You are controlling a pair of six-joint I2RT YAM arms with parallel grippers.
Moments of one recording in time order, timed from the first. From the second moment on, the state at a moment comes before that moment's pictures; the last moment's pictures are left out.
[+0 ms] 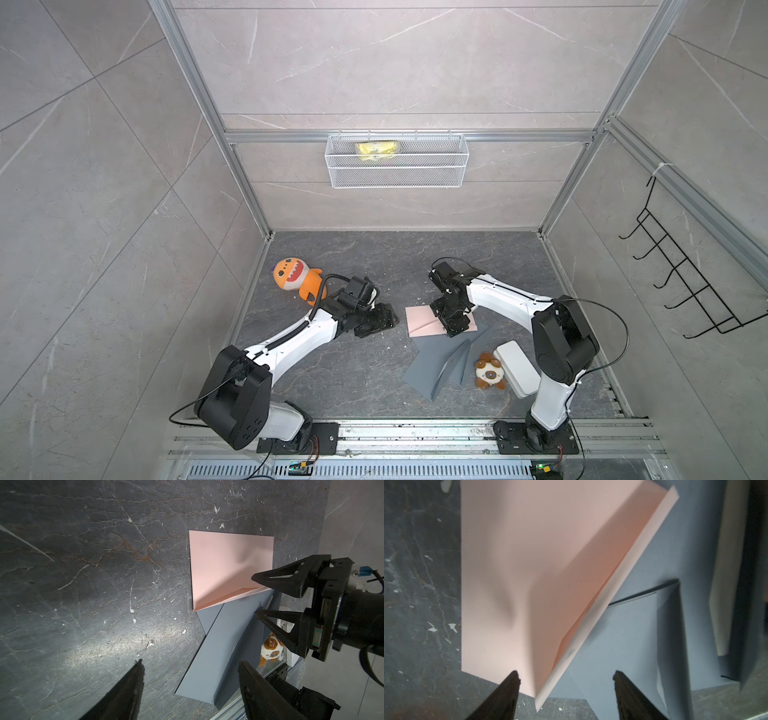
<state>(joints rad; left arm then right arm) -0.59 1.41 0.92 -0.49 0.33 -0.73 0.57 1.88 1.35 -0.94 -0.06 1.65</state>
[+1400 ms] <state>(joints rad) -0.60 1.48 1.03 -0.44 0.44 -0.76 0.58 1.95 1.57 -1.09 0.06 1.51</state>
